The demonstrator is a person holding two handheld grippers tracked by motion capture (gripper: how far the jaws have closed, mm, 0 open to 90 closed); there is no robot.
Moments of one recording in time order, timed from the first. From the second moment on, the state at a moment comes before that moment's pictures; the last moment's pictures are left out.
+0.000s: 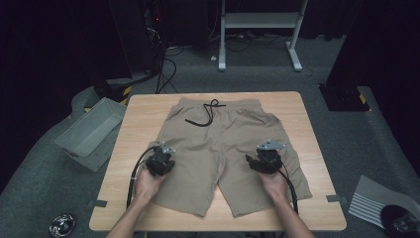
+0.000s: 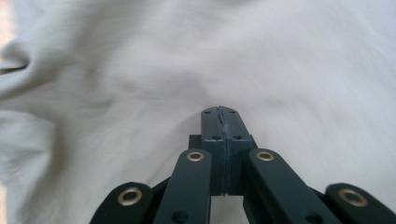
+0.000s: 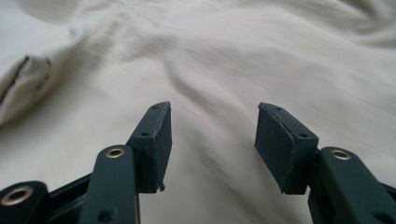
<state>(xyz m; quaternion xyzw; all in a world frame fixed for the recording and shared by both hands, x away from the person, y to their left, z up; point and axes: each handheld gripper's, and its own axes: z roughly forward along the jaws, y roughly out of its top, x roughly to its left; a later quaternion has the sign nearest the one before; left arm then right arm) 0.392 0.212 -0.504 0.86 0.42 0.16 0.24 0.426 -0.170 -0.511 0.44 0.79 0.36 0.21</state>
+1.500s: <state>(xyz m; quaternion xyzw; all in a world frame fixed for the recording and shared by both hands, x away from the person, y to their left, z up) 0.409 0.200 -0.526 0.79 0.47 0.20 0.34 0.381 -0.220 -0.526 0.44 0.80 0.34 0.20</state>
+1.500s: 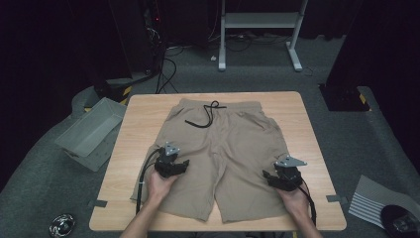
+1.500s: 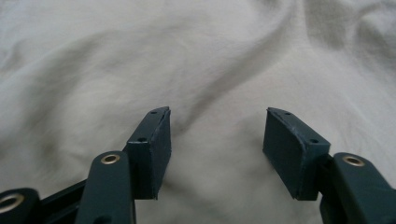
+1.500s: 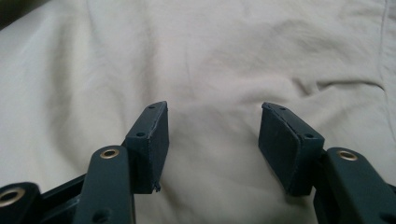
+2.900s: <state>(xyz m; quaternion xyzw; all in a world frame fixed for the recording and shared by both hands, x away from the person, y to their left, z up) 0.357 0.203 -0.521 0.79 0.46 0.20 0.35 0.351 -0.213 -0.518 0.44 0.79 0.37 0.20</state>
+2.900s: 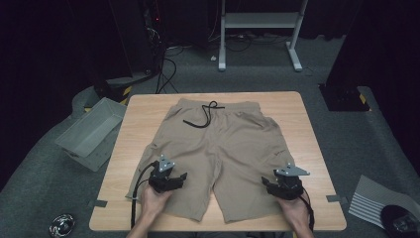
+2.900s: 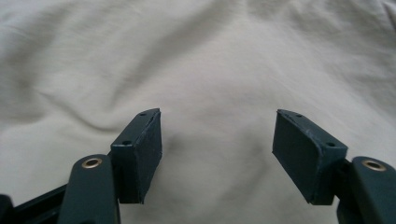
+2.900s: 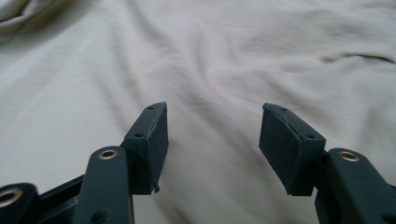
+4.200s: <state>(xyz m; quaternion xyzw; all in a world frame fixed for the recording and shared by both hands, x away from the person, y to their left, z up) 0.352 0.172 -0.531 0.80 0.44 0.20 0.36 0.354 -0.137 -0.527 0.38 0.84 0.36 0.17</state>
